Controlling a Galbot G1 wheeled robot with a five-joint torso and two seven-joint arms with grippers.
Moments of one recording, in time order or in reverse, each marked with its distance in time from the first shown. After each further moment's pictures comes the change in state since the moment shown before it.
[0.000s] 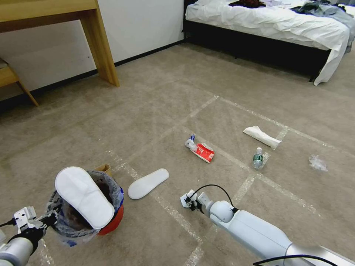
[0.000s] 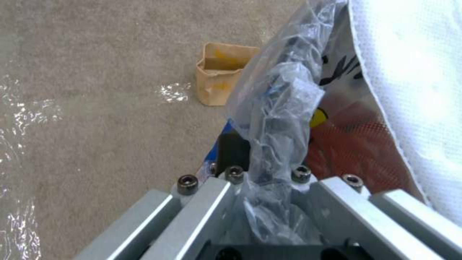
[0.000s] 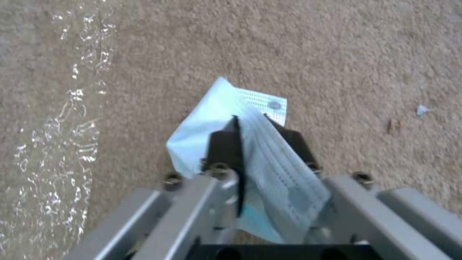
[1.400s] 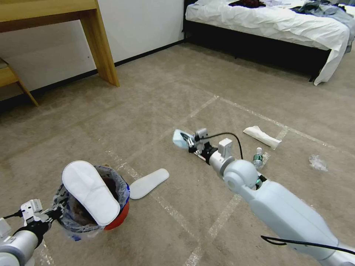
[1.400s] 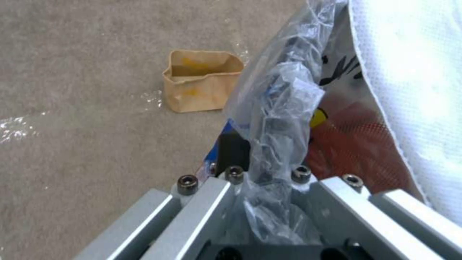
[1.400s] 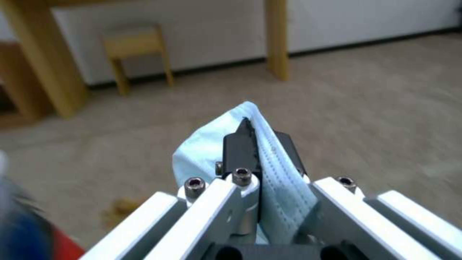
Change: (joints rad) left arm -0.009 0.033 0.033 -0.050 -0.021 0.020 -0.009; right arm 0.026 -0.162 0.377 0.755 0.415 -0.034 0.137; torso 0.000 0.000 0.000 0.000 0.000
